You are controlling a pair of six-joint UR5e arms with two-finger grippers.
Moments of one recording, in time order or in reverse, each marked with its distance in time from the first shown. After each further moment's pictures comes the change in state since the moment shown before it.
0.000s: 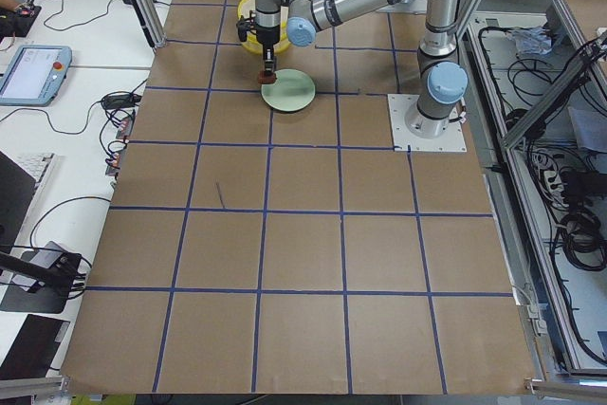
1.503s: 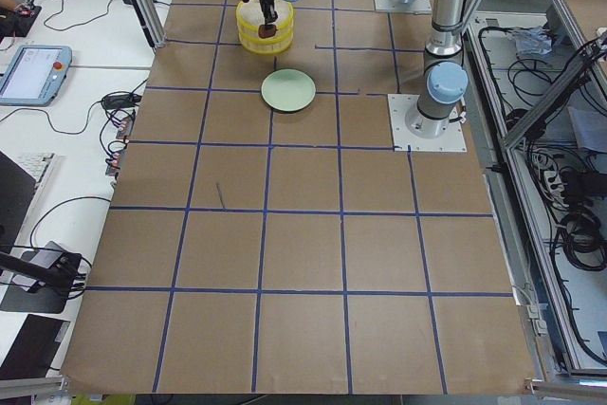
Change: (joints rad) left arm -0.135 -0.011 0.158 -0.149 -0.231 -0.420; right arm -0.015 -0.006 -0.020 -0.010 -0.003 -0.012
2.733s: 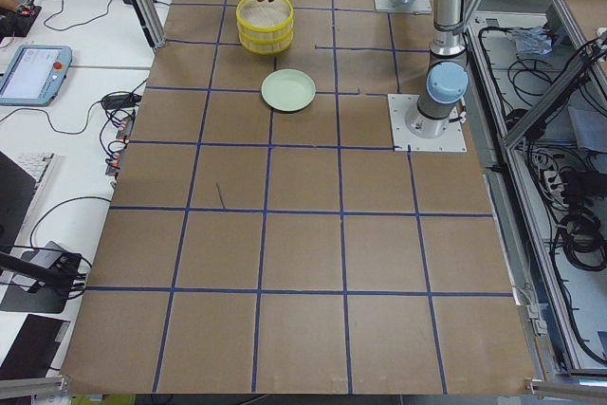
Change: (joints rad) left arm -0.148 -0.090 0.035 0.232 -0.199 -0.318; right arm -0.120 -0.358 -0.210 0.601 0.041 -0.401
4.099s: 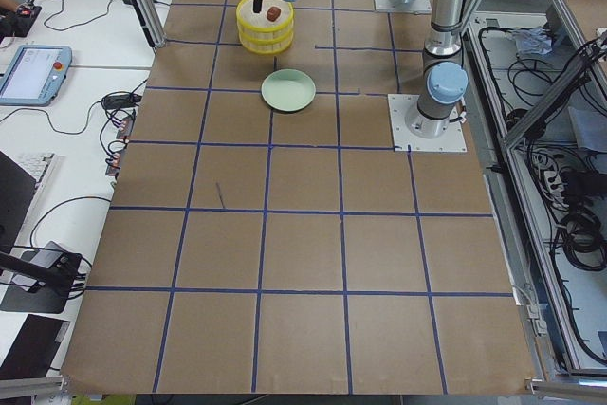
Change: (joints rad) left arm 0.232 0.133 -0.023 -0.179 -0.014 0.819; right arm -0.014 -0.005 0.019 -0.002 -0.001 -0.015
